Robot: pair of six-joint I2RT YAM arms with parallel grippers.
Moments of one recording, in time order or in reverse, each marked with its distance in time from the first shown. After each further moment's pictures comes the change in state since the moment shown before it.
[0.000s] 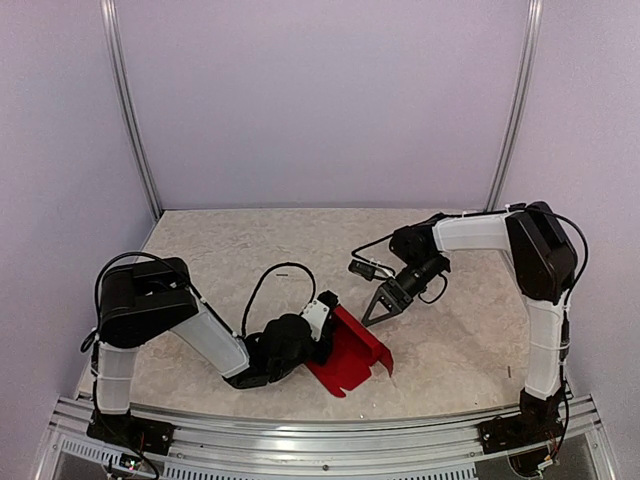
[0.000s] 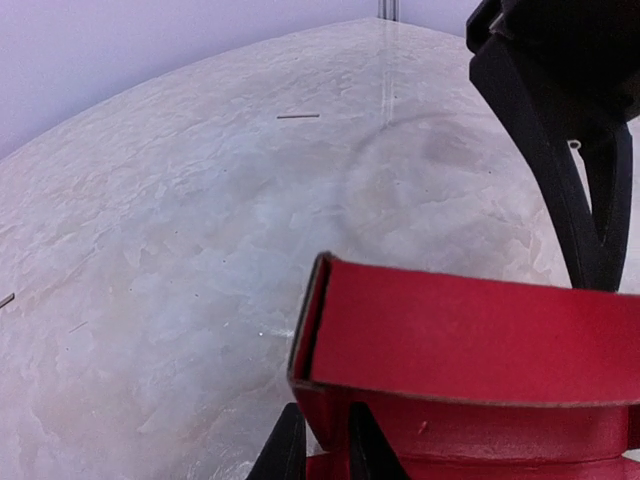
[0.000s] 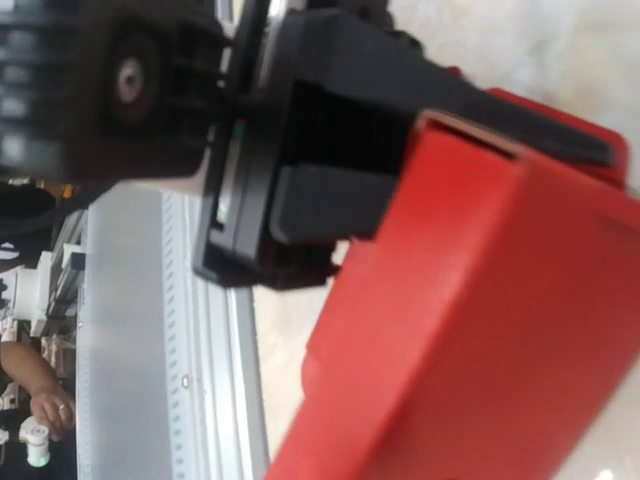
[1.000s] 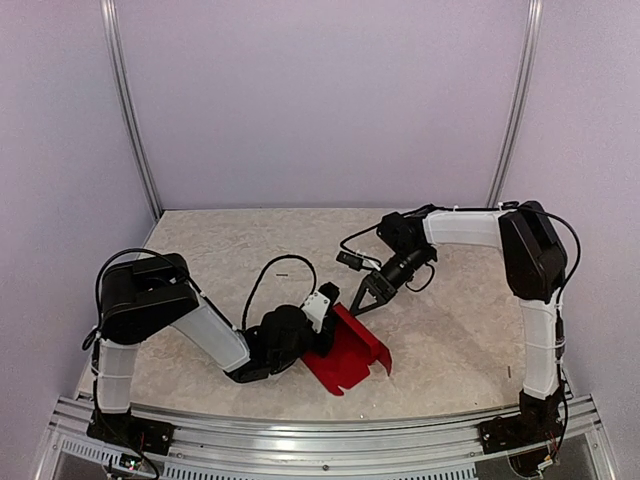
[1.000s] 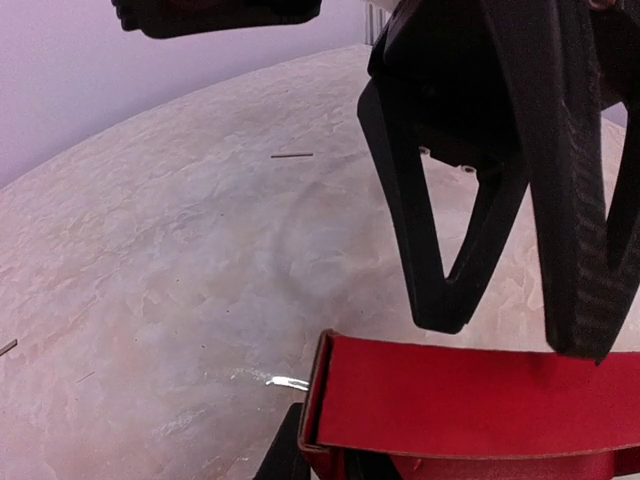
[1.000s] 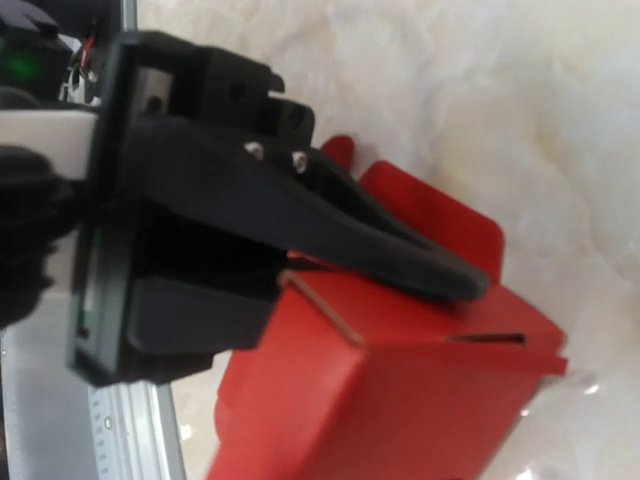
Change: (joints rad) left arm 0.038 -0.003 0.002 0.058 0.066 0.052; right arm 0.027 0.049 0.144 0.063 0.138 0.119
